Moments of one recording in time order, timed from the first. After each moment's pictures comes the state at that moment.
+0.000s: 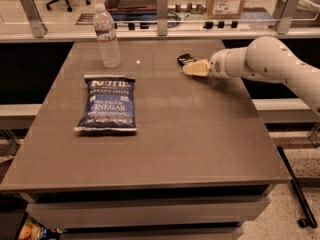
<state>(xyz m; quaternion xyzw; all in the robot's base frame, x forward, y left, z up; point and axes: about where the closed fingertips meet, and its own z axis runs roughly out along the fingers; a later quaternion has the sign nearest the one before) 0.764 -0.144 0.816 -0.23 0.83 0.17 0.47</state>
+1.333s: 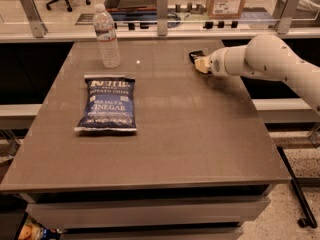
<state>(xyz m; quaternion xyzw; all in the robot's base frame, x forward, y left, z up) 0.764 -0.144 0.822 -0.23 0.83 0.17 0.47</state>
